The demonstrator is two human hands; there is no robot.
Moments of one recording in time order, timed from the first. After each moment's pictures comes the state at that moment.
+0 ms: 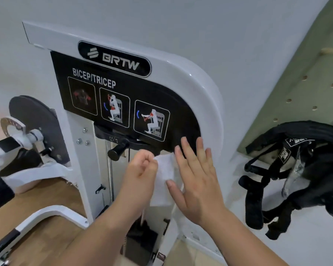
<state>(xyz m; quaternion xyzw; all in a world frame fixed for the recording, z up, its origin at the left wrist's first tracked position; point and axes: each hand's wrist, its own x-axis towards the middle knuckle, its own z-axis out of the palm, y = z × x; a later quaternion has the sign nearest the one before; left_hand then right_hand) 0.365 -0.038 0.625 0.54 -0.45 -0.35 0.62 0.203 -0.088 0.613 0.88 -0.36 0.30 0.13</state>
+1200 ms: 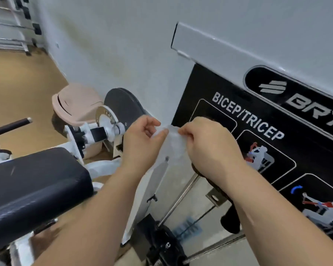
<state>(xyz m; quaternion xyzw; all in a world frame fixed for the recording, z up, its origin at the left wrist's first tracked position) 0.658 -0.111 0.617 0.67 -0.32 -0.05 0.67 0.521 -0.167 0.714 0.95 -0.30 0.14 0.01</state>
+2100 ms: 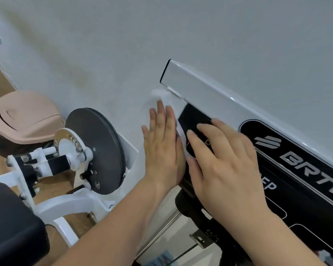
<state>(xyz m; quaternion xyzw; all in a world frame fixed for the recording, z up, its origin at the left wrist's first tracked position) 0.645 -0.209 0.652 0.60 -0.46 0.06 0.65 0.515 -0.177 0.739 0.86 -0.22 0.28 0.35</state>
